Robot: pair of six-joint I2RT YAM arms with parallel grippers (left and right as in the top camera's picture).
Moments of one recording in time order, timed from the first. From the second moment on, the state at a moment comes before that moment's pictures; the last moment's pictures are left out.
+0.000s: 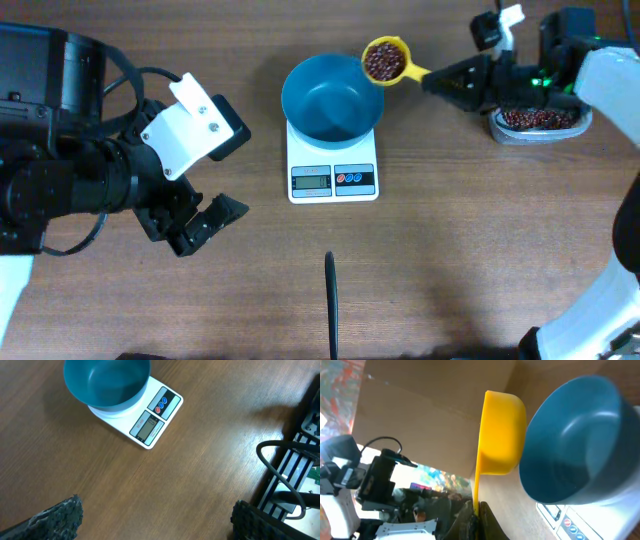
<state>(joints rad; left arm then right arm) -0.18 1.14 1.41 -1.35 0.43 0.72 -0.13 1.92 1.33 -0.77 -1.51 -0.18</state>
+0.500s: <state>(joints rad) -0.18 1.14 1.41 -1.35 0.43 0.72 0.01 1.92 1.34 -0.45 -1.16 -0.10</state>
